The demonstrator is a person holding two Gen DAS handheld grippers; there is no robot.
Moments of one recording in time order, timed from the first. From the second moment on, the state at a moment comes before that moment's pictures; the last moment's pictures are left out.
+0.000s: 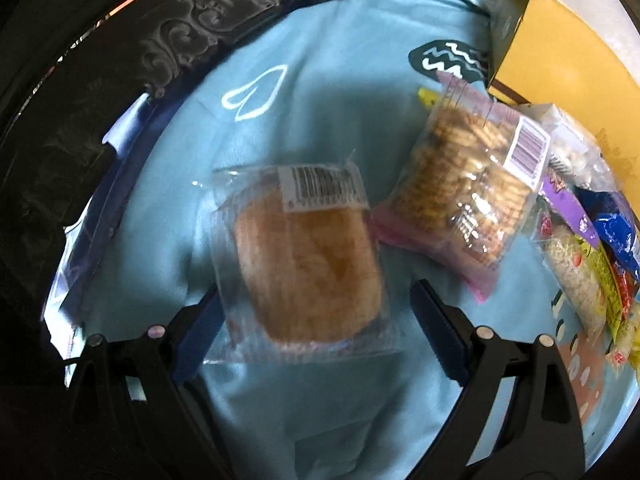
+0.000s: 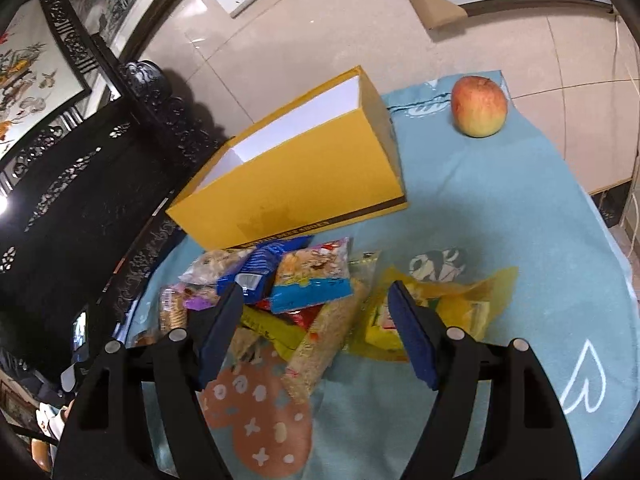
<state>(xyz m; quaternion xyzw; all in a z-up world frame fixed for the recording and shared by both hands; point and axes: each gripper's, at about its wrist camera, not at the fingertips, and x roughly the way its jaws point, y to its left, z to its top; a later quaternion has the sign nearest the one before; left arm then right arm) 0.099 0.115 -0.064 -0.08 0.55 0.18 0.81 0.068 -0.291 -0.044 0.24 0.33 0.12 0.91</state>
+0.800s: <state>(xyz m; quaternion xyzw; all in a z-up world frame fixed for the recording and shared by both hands) 0.047 0.072 -0.015 -0.05 0.49 0.04 0.87 0.091 -0.294 -0.074 -0.14 0.44 0.12 0.88</state>
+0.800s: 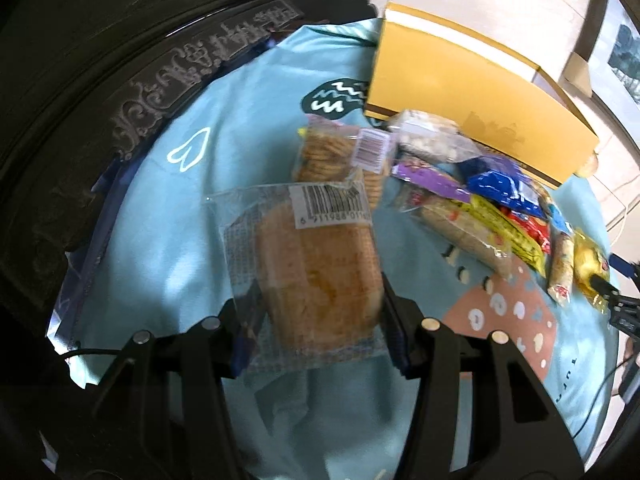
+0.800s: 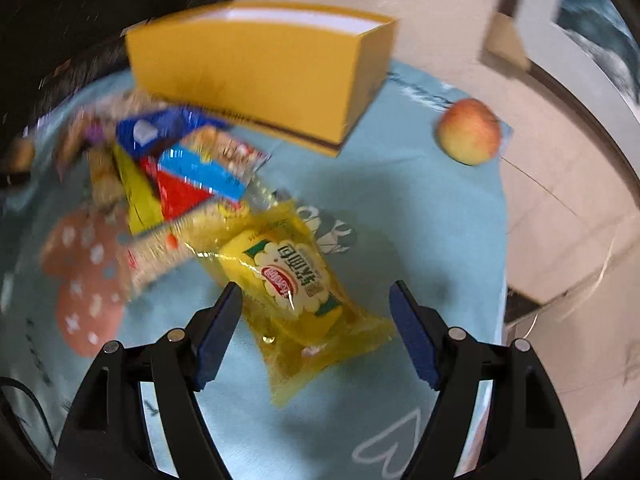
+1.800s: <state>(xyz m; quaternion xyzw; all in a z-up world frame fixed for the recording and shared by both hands) 0.066 0.017 0.049 -0.01 0.43 -0.03 0.90 0.060 -0.244 0.018 -0.06 0.34 0.17 0.92</state>
